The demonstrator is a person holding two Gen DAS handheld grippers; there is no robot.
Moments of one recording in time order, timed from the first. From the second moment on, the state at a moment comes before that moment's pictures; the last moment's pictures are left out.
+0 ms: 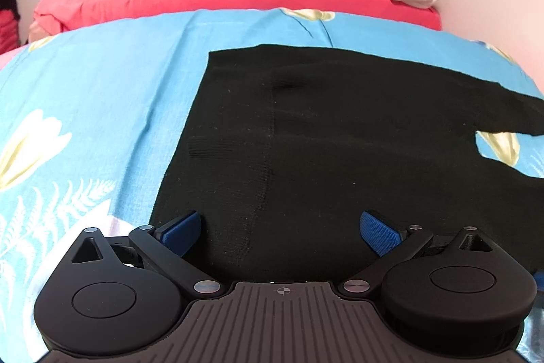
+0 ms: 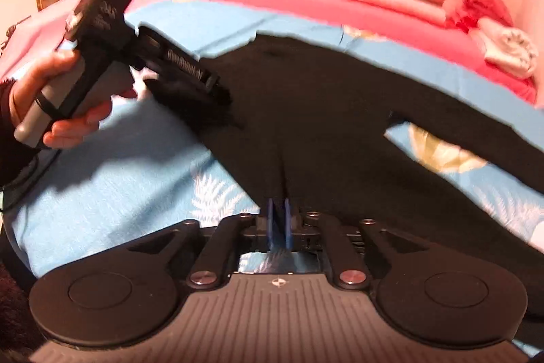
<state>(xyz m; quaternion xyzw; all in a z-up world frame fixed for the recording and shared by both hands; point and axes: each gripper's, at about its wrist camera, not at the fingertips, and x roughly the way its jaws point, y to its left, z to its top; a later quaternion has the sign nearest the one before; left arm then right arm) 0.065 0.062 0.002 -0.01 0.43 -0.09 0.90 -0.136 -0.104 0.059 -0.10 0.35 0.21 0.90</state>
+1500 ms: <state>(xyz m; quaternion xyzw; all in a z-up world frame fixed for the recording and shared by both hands) 0.087 0.024 0.036 0.00 0.36 -0.15 0.92 -0.203 -0.391 0.097 0.20 0.16 -0.30 0.92</state>
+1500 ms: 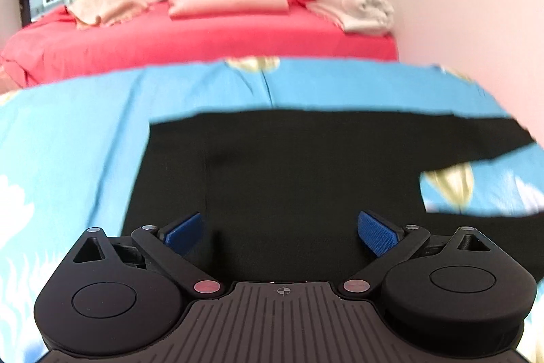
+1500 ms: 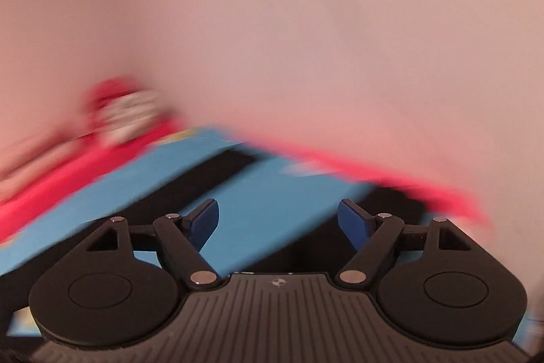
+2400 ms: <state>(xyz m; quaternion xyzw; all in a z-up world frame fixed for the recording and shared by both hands) 0.150 0.030 -0.015 0.00 0.38 -0.08 0.92 0.010 -0.537 0.032 0.38 0.21 -0.27 0.86</state>
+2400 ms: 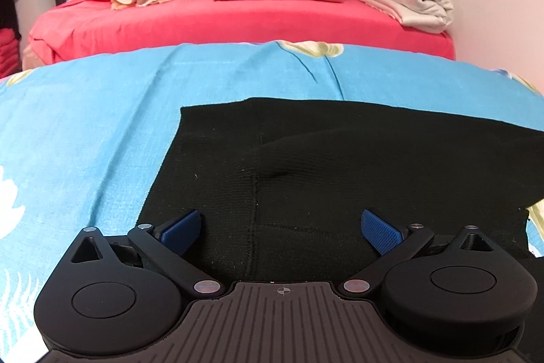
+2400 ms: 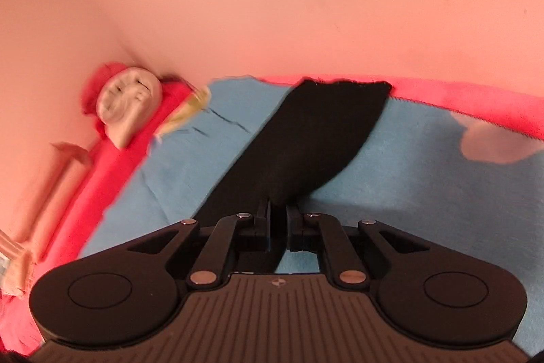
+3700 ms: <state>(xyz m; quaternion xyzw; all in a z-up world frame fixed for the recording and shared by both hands) 0.053 0.076 -0.014 -0.03 0.37 -0.05 0.93 0.154 0.023 0.038 -0.16 0.38 0.28 0.86</state>
